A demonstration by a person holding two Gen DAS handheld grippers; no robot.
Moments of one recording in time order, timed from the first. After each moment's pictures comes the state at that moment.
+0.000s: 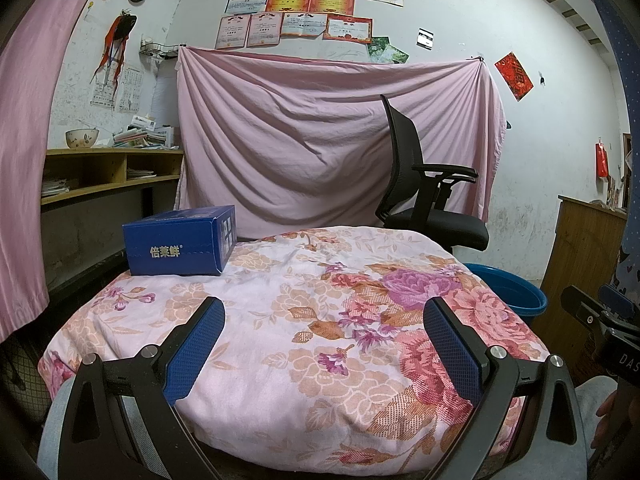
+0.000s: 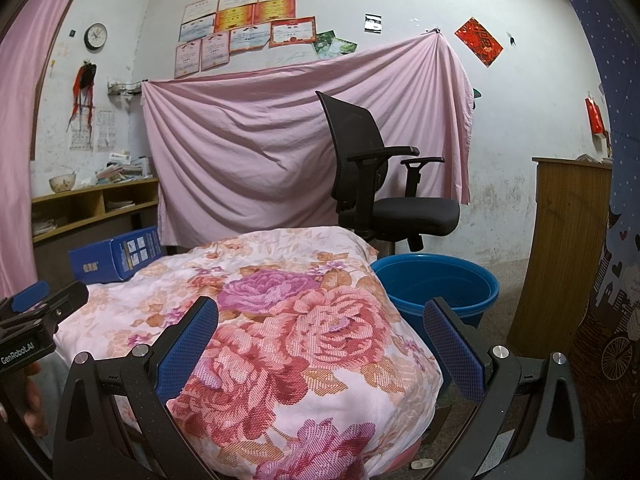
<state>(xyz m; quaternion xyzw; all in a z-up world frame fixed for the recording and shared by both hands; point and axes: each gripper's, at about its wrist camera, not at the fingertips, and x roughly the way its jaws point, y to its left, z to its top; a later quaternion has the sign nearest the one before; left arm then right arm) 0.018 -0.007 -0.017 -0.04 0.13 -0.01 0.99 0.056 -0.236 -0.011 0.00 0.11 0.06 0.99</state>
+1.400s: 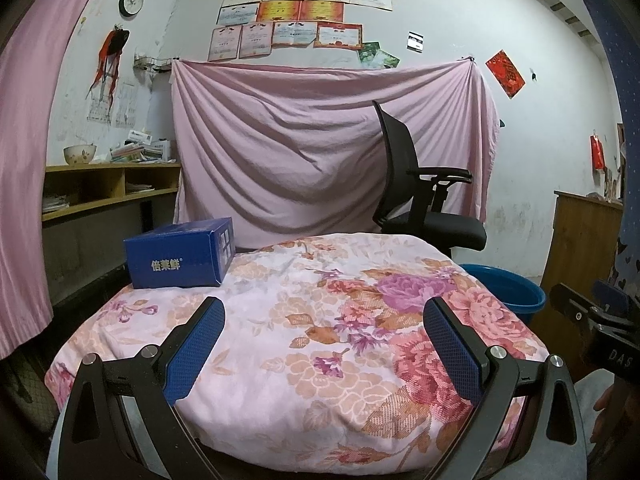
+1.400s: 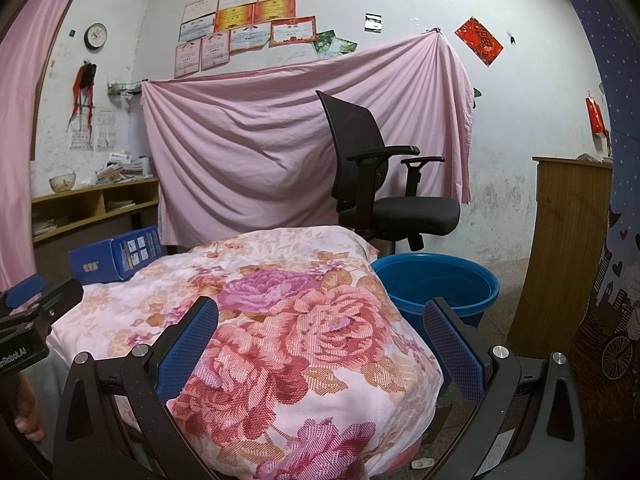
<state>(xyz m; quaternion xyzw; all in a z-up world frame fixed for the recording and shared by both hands) 0.012 -0.006 -0.014 -0.02 0.11 -0.01 0.99 0.057 -0.236 -0.011 0.01 0.11 0.06 0.99</state>
